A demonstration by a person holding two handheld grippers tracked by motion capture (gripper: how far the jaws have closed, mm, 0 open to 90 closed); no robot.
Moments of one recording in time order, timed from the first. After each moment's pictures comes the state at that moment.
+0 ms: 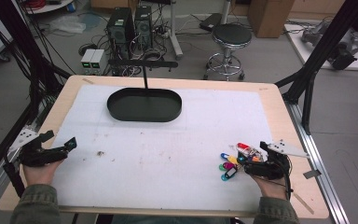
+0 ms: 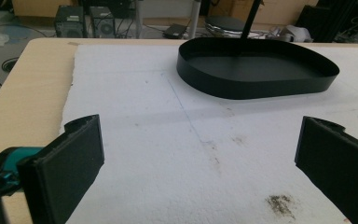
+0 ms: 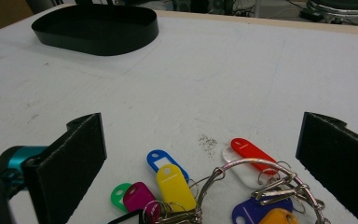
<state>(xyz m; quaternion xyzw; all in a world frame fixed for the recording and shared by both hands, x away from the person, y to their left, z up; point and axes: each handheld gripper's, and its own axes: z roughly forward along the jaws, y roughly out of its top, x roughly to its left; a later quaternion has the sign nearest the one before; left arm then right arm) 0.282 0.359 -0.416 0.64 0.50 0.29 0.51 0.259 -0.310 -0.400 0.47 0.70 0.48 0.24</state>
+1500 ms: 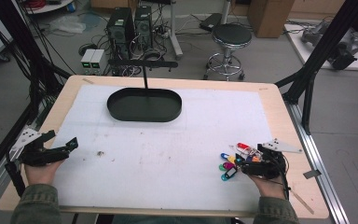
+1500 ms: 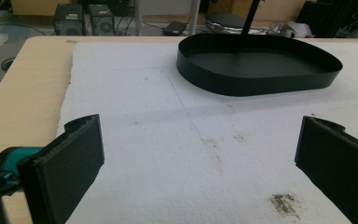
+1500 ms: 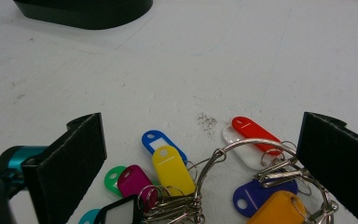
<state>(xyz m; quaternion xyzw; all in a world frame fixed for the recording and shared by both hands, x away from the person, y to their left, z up) 0.285 0.358 -0.419 0.64 0.49 0.29 0.51 0.266 -0.305 -0.406 0.49 0.72 0.43 0.22</state>
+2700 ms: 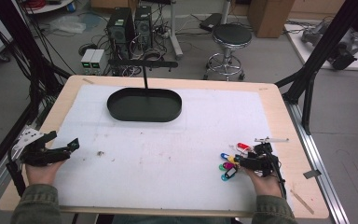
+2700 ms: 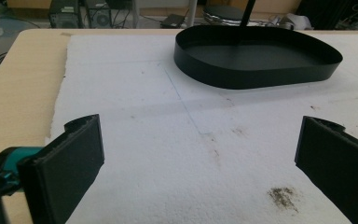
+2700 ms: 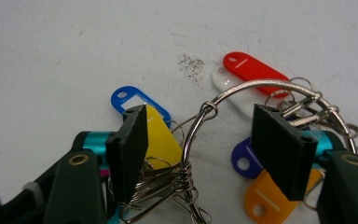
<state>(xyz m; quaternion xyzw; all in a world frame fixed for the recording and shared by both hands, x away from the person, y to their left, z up) 0.286 0.356 -0.420 0.65 0.50 0.29 0.50 0.291 -0.300 -0.422 0.59 0.73 0.33 0.12</state>
